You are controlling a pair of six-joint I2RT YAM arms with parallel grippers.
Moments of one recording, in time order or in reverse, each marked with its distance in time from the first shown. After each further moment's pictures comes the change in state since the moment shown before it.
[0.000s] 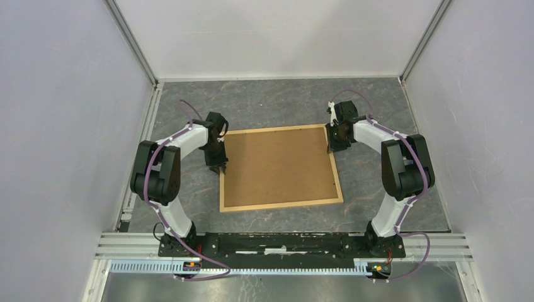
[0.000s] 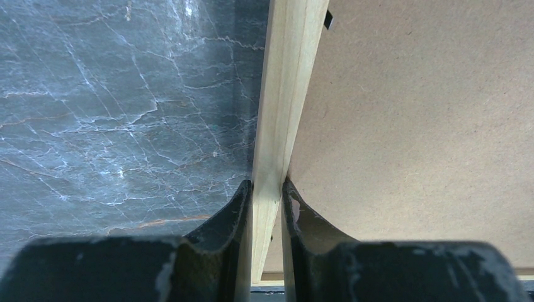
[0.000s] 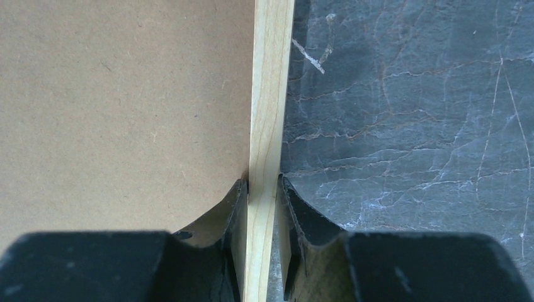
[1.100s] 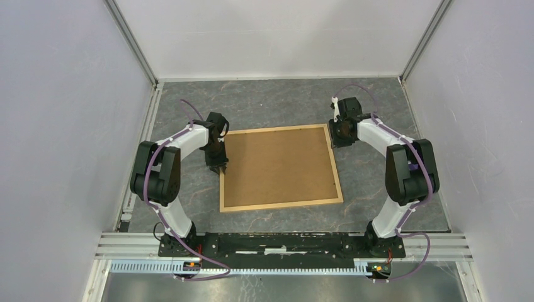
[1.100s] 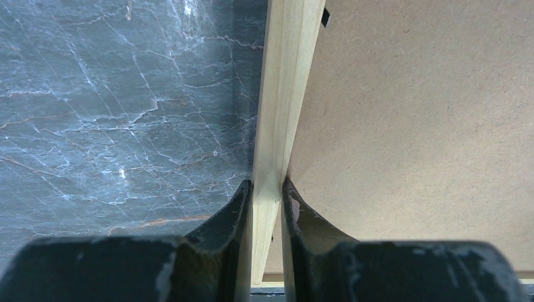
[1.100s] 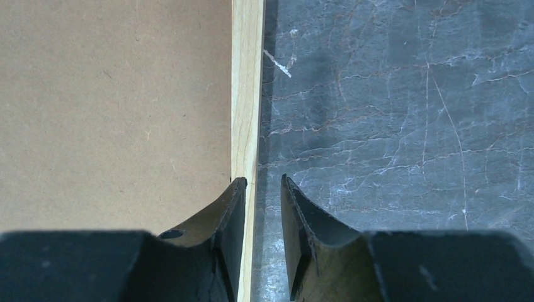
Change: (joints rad) left arm -0.009 -0.009 -0.003 0.002 -0.016 0.000; right arm -0.011 -0.083 0.014 -0.023 0.041 -0.021
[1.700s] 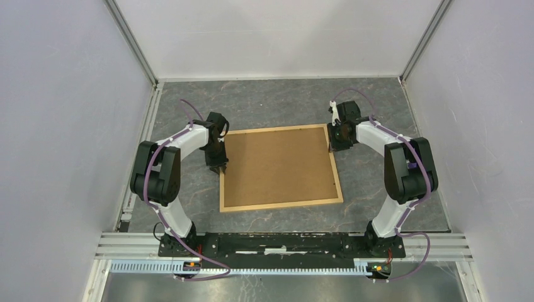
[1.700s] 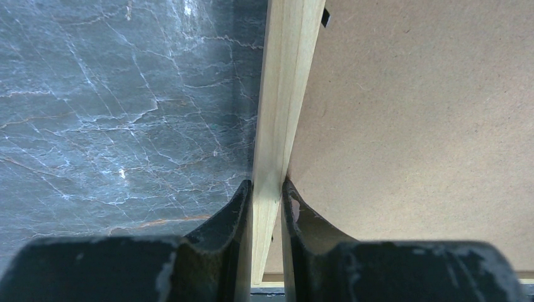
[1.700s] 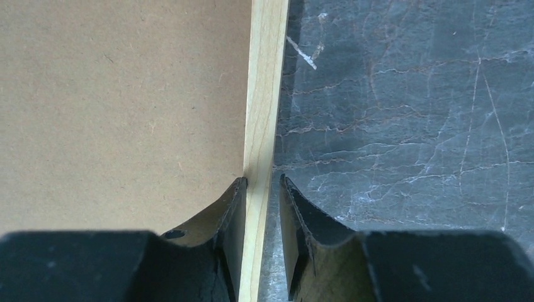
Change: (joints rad) left arm 0.000 0.001 0.000 0.000 0.001 0.000; right arm 0.000 0.020 -0.040 0.037 -0.048 -0.006
